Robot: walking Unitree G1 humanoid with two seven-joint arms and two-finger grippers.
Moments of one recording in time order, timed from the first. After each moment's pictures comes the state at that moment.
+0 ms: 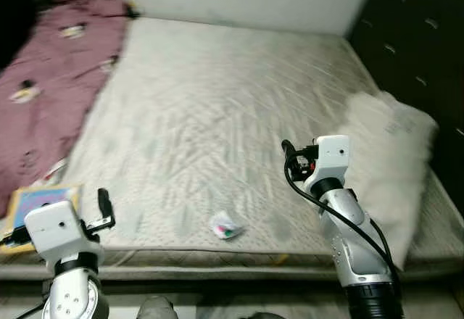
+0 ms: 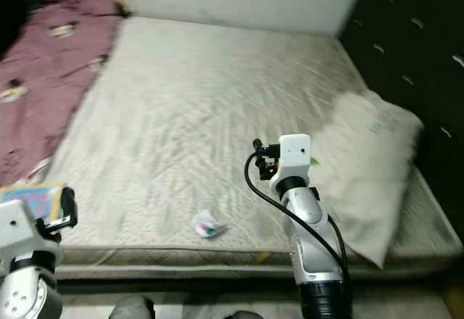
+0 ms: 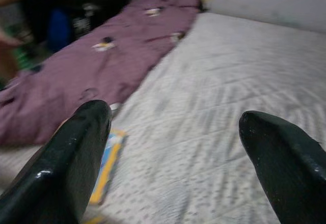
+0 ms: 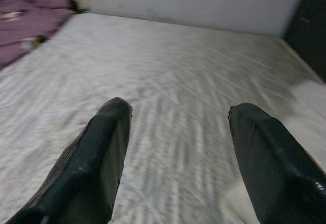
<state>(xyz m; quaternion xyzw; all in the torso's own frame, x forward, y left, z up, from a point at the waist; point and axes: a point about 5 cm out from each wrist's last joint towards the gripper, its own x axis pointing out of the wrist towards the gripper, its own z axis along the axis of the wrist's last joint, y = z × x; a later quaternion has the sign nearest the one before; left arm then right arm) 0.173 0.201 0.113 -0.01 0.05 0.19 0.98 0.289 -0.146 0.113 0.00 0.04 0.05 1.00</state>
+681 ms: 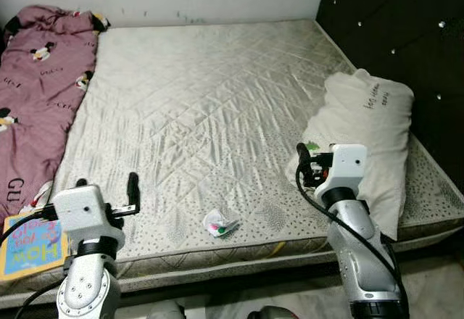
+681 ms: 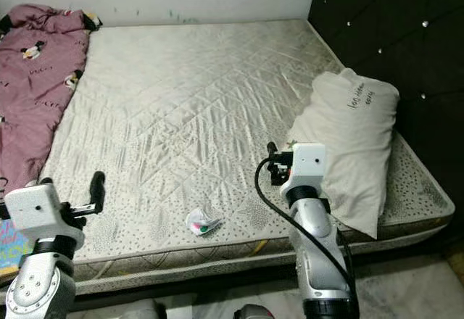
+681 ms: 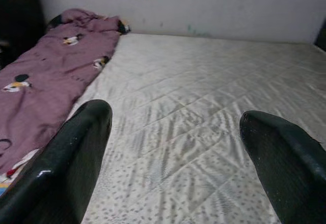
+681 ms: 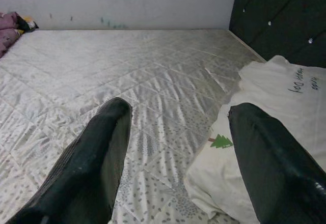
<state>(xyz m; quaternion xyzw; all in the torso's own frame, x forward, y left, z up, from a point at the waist) 0.190 0.184 0.115 -0.02 0.02 0.09 1.00 0.271 -0.158 0.111 0.00 0.02 0.01 1.00</state>
